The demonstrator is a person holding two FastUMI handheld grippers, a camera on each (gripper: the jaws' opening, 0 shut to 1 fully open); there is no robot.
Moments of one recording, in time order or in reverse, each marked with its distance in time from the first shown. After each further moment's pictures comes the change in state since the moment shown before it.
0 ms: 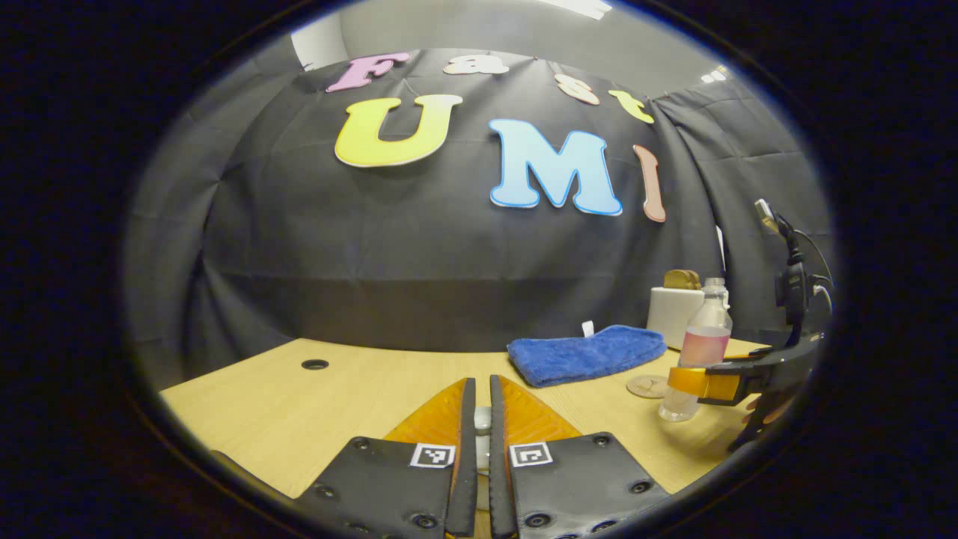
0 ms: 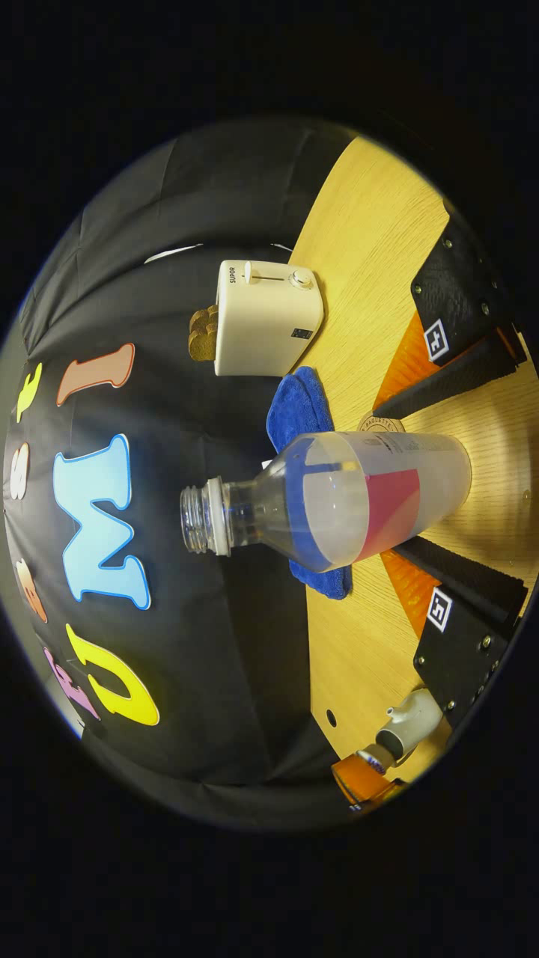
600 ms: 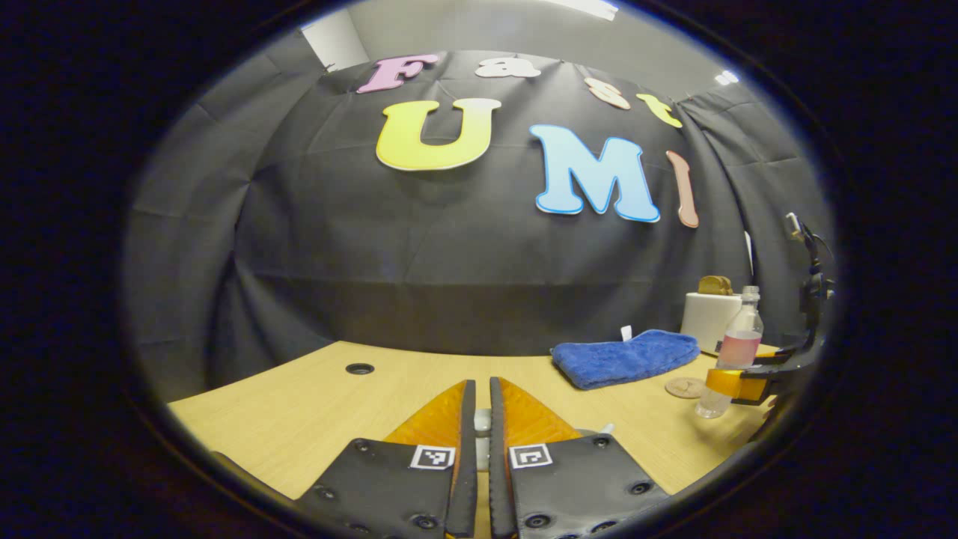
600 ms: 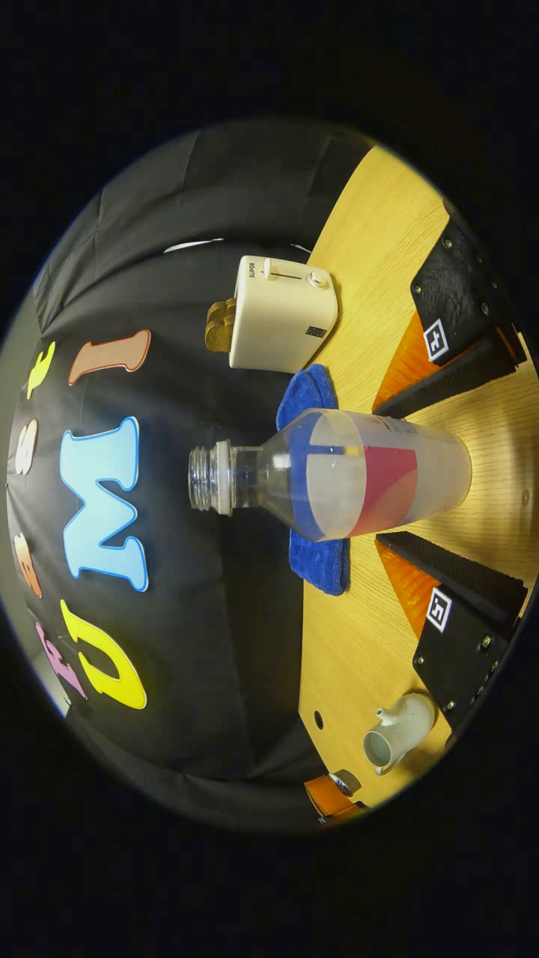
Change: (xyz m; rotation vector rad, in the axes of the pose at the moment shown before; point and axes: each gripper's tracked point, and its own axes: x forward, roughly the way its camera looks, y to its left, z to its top) left arm -0.007 0.067 -0.006 -0.011 0.021 0.112; right arm -0.002 0.008 0.002 -0.079 -0.033 -0.002
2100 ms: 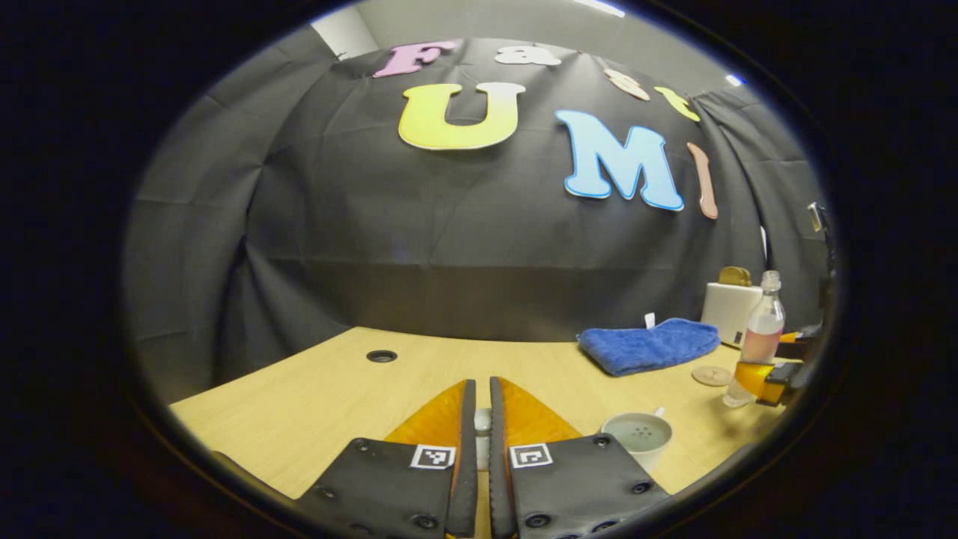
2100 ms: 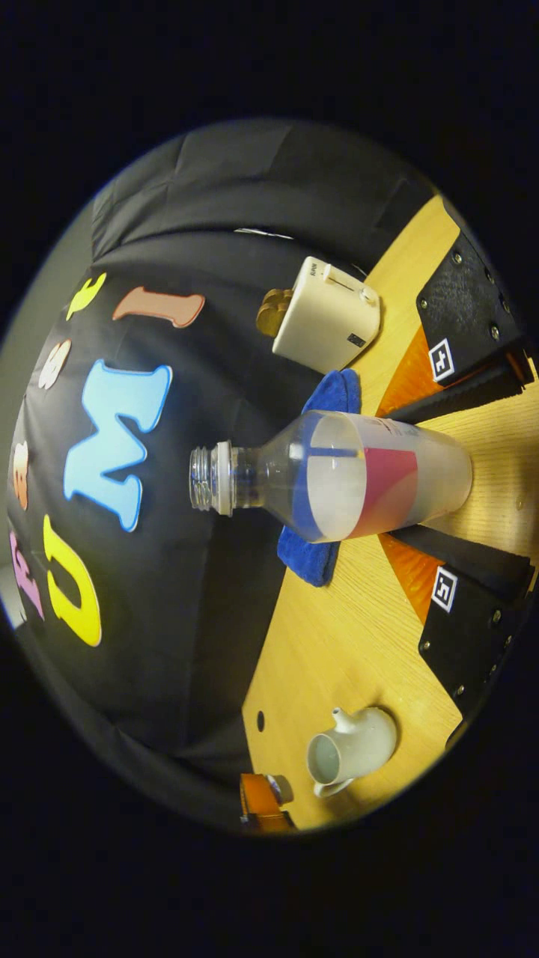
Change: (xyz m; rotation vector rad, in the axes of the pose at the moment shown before) left arm 0.013 0.038 -0.020 -0.020 0.047 0.025; right arm -0.010 0.033 0.001 -0.357 -0.040 -0.031
